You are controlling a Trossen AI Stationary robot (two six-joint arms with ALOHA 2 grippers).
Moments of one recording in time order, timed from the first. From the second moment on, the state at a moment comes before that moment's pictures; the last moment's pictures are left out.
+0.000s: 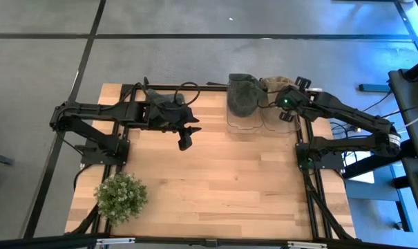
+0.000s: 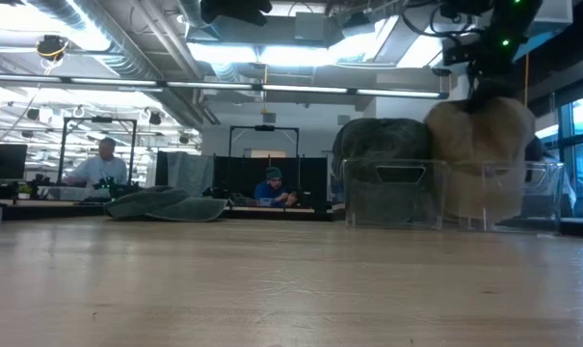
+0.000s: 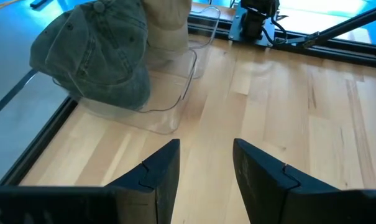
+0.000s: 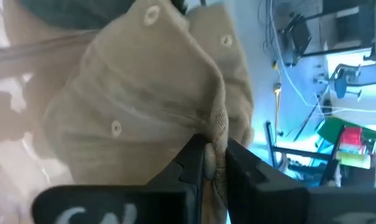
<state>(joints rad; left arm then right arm) -0.01 1.32 1.31 -0.61 -0.26 -0.20 -0.47 1.00 0.98 -1.02 0.72 -0.38</state>
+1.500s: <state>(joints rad) 0.05 1.32 1.24 -0.68 -0.41 -0.35 -0.54 1.00 1.18 -0.94 0.80 -0.10</state>
